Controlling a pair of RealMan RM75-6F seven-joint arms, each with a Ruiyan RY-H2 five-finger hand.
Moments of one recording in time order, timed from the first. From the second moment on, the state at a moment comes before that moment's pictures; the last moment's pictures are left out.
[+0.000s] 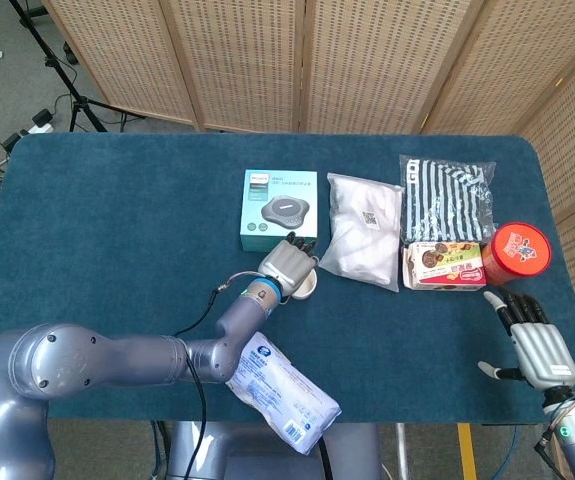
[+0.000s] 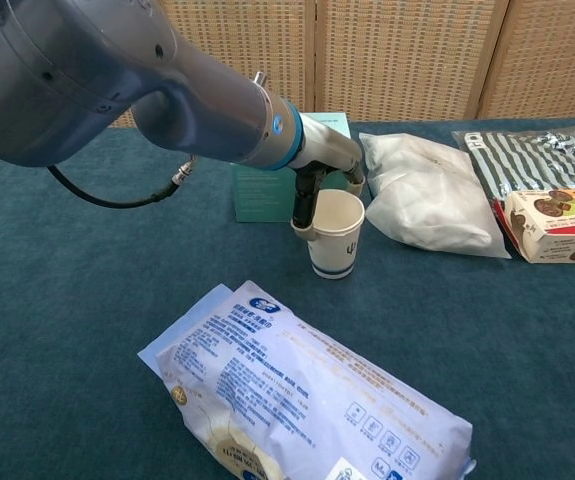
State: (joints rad) left arm -1.66 -1.62 -0.05 -1.41 0.00 0.72 0.91; right arm 0.20 -1.08 0.02 -1.61 -1.44 1.24 0.03
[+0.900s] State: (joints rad) left arm -1.54 -1.50 -0.19 -1.53 0.19 0.77 0.67; right arm 0.20 -1.08 0.01 -1.63 -1.45 1.24 0.01
